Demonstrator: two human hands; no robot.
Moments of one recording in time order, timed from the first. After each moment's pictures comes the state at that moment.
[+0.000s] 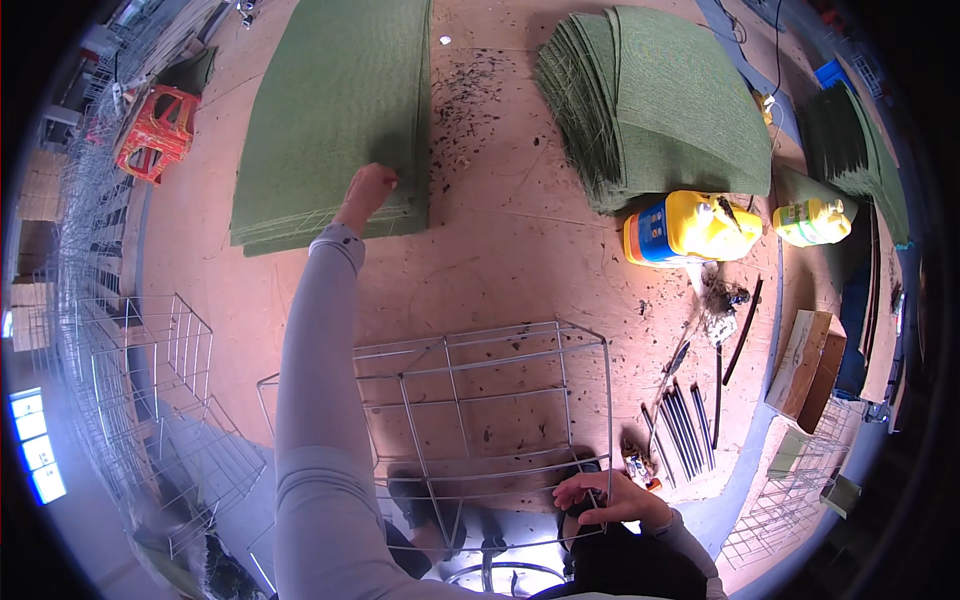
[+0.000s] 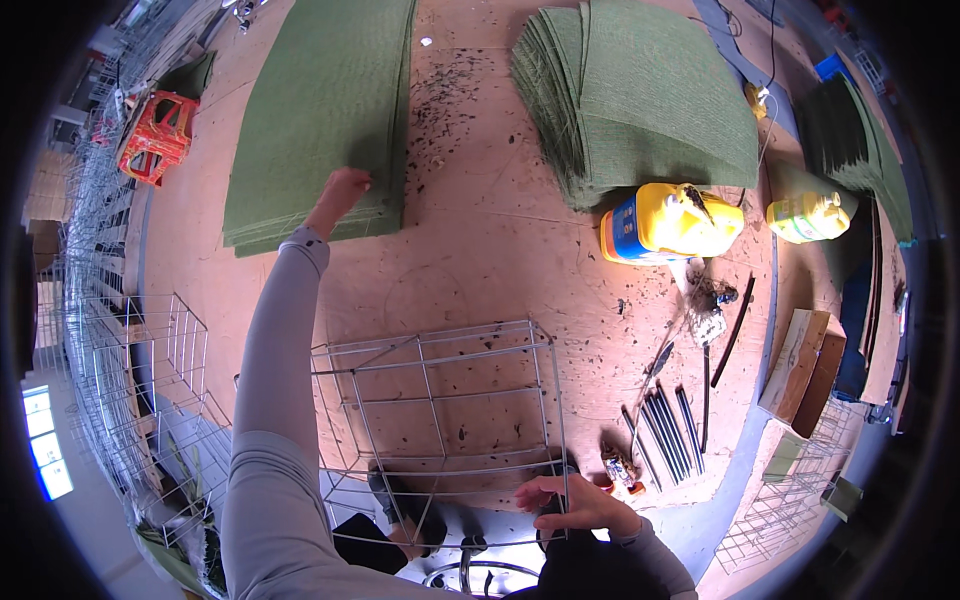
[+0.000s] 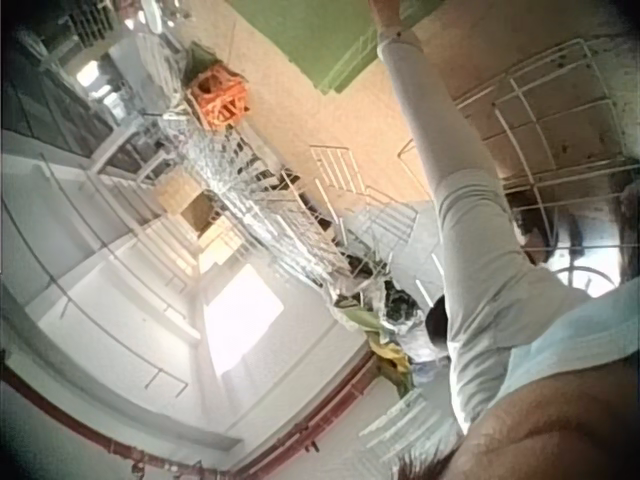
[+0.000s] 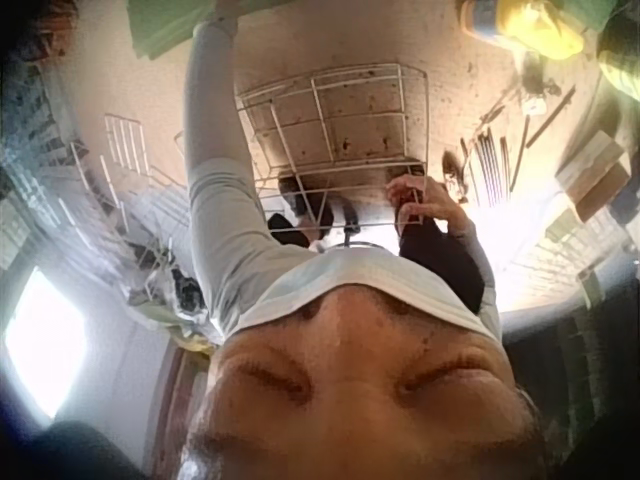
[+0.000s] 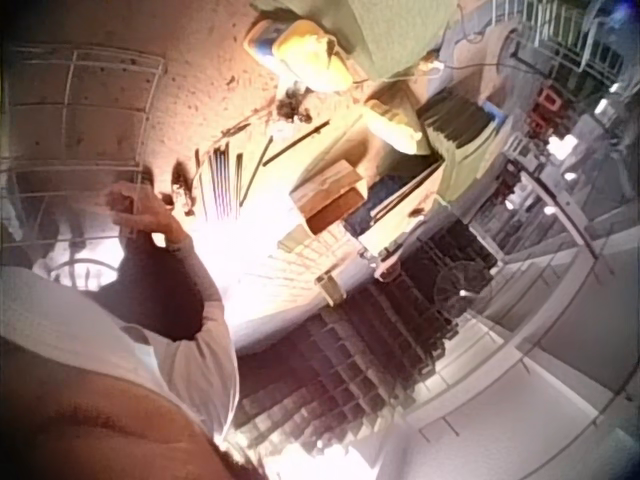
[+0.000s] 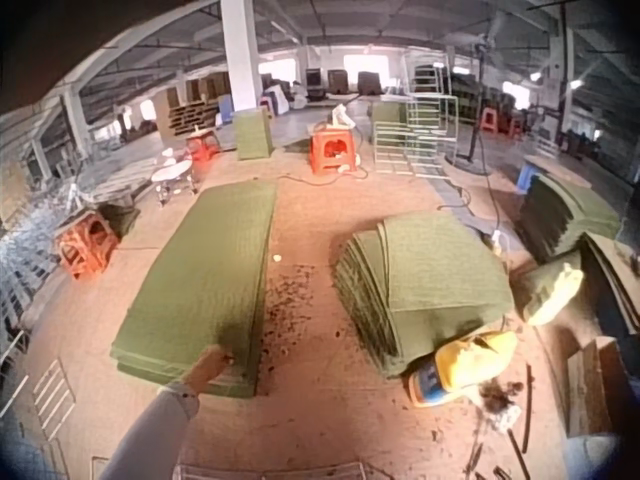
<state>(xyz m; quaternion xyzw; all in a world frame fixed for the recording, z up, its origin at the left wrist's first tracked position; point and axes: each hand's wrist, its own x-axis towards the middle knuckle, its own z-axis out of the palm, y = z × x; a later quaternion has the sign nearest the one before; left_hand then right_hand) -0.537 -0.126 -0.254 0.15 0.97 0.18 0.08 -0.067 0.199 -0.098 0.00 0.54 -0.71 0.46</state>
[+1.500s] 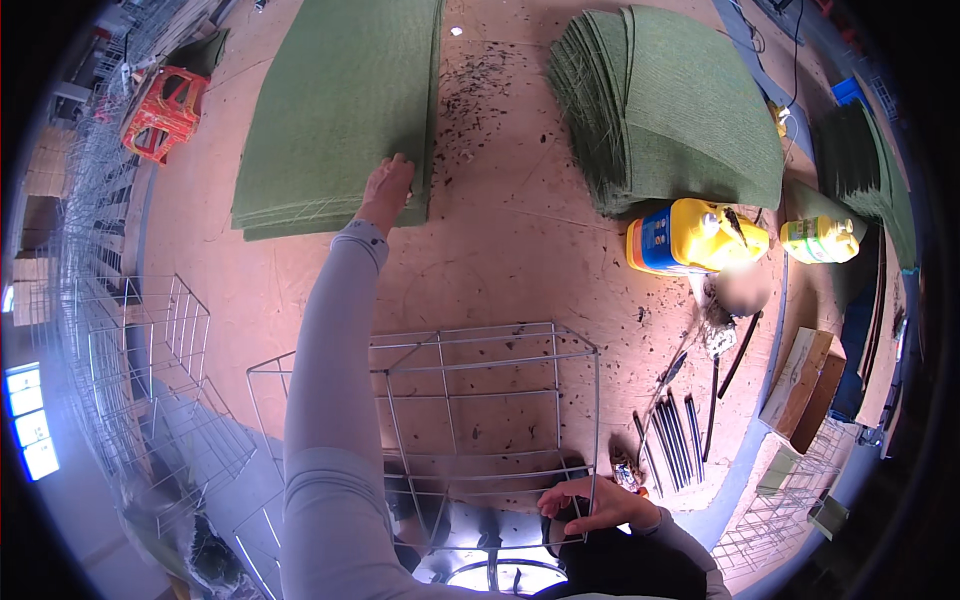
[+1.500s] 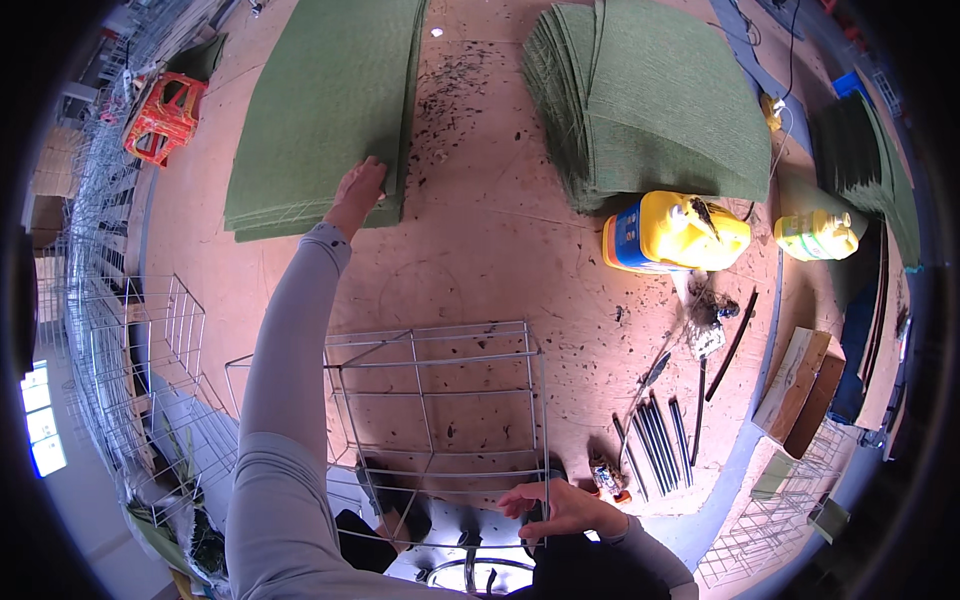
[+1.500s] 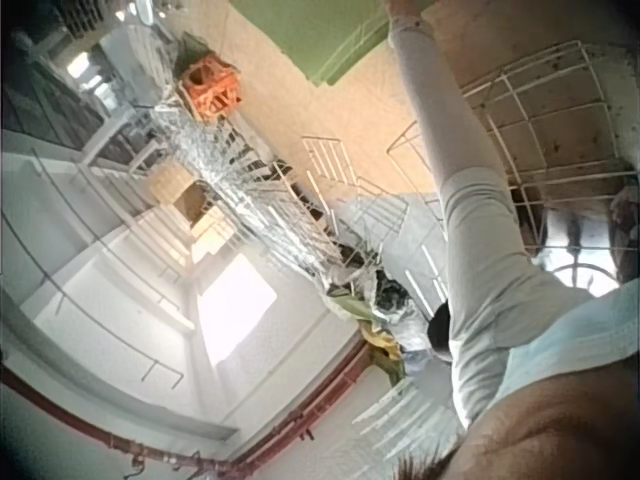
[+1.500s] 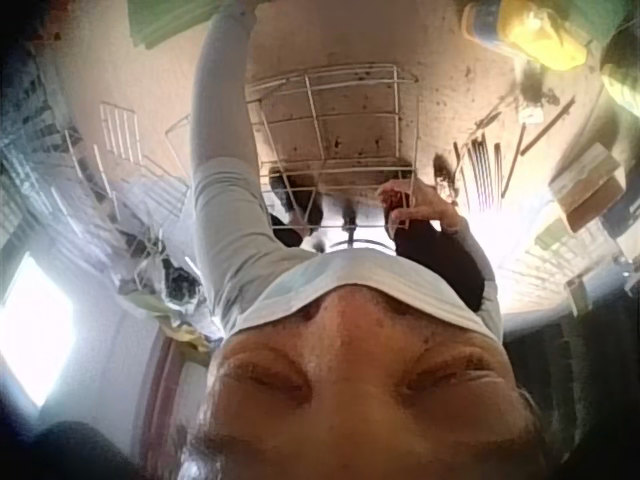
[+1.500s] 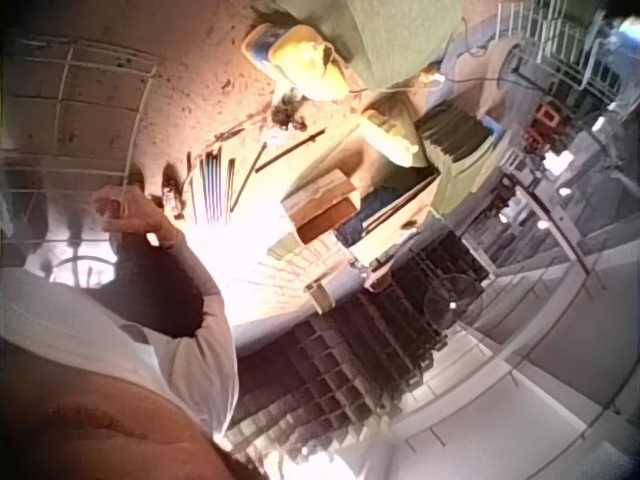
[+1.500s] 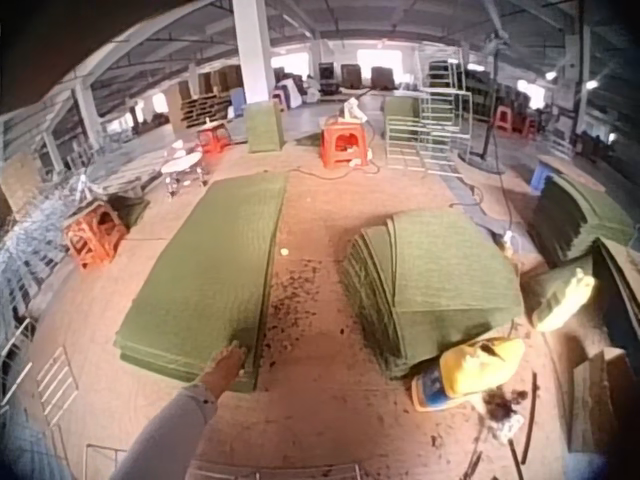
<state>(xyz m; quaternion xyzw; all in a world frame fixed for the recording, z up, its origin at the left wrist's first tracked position) -0.511 -0.093 -0.256 0.22 0.97 -0.04 0.06 -0.076 0.206 -0.108 -0.06 0.51 -0.71 0.49</state>
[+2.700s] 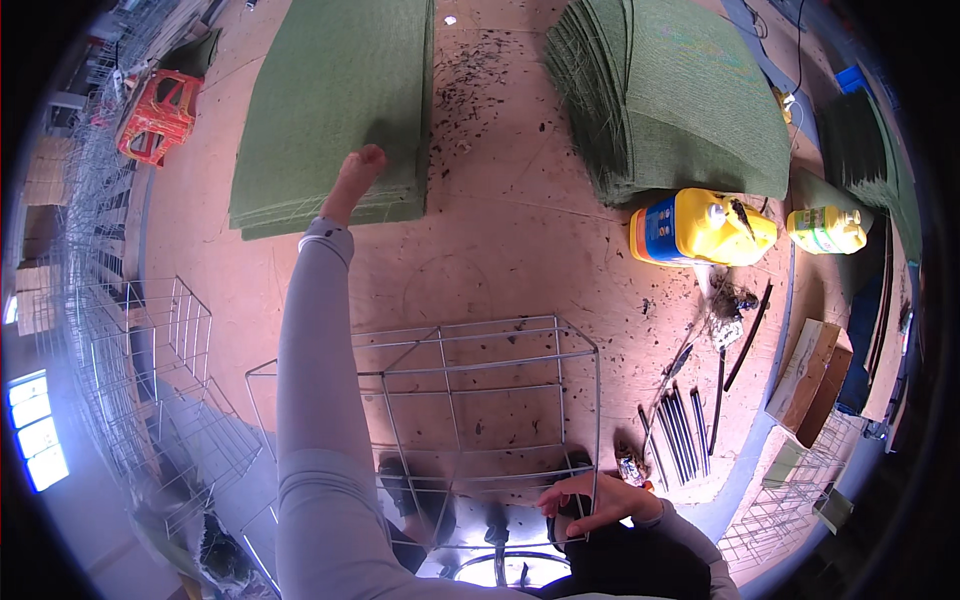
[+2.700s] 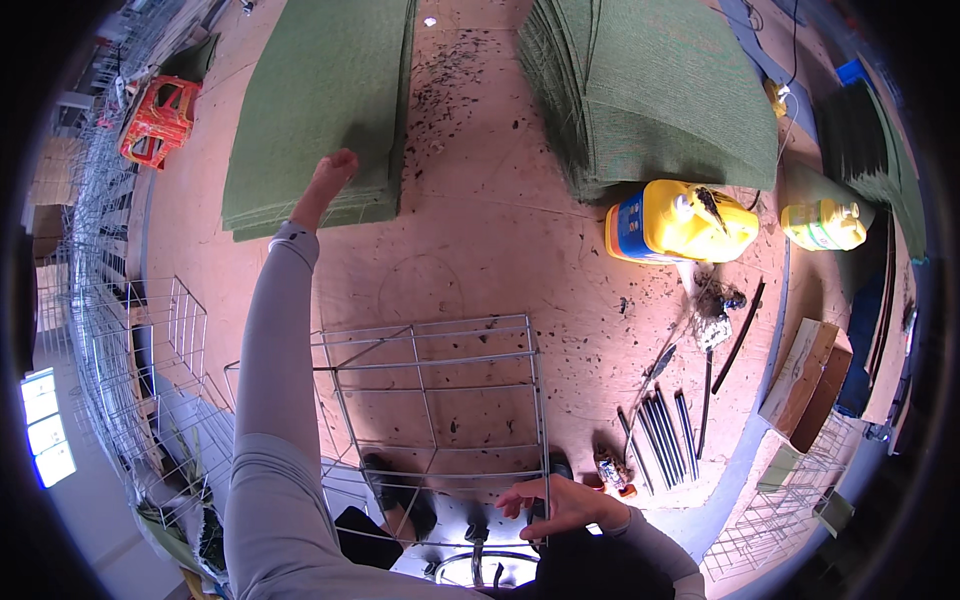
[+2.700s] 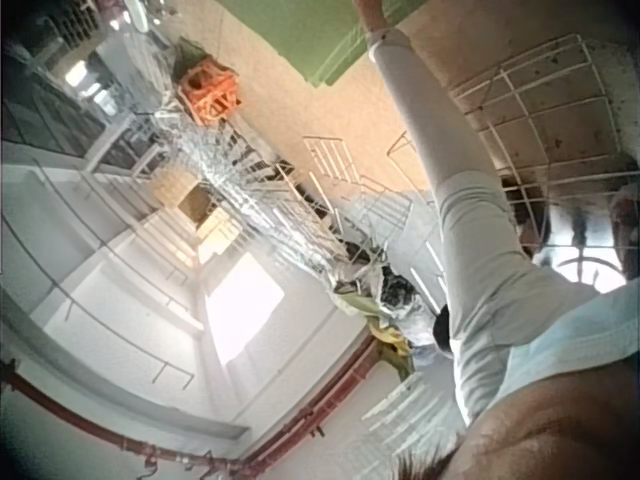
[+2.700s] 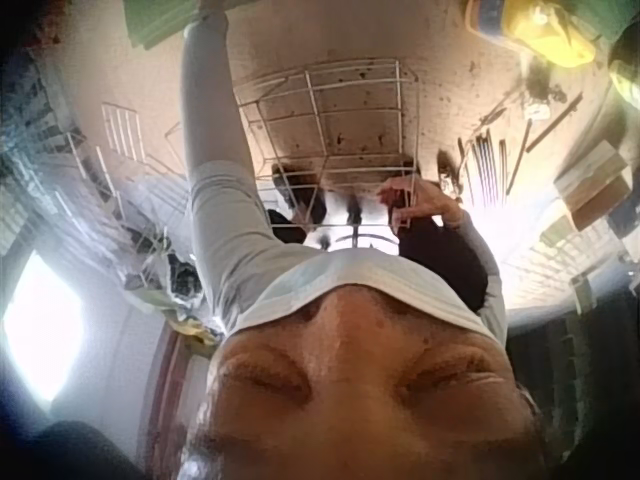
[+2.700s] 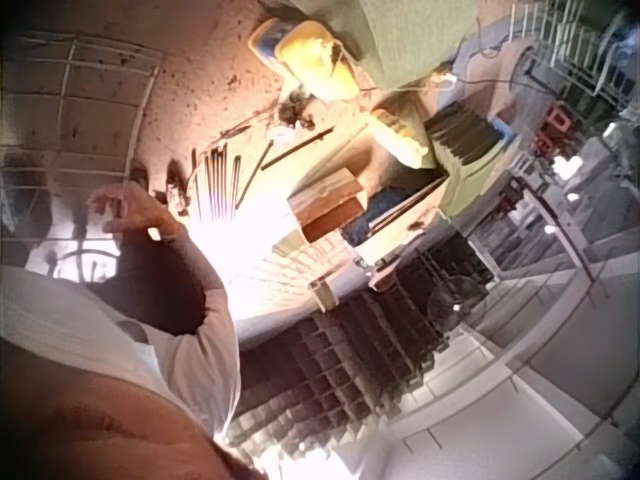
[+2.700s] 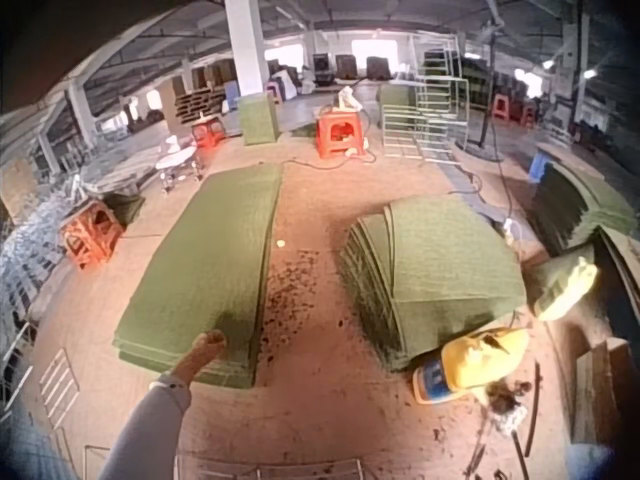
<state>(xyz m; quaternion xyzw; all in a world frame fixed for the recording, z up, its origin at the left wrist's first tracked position) -0.556 -0.150 -0.289 0.03 0.90 0.42 0.14 -0.081 0.205 -0.118 -0.11 0.48 -0.72 0.48</state>
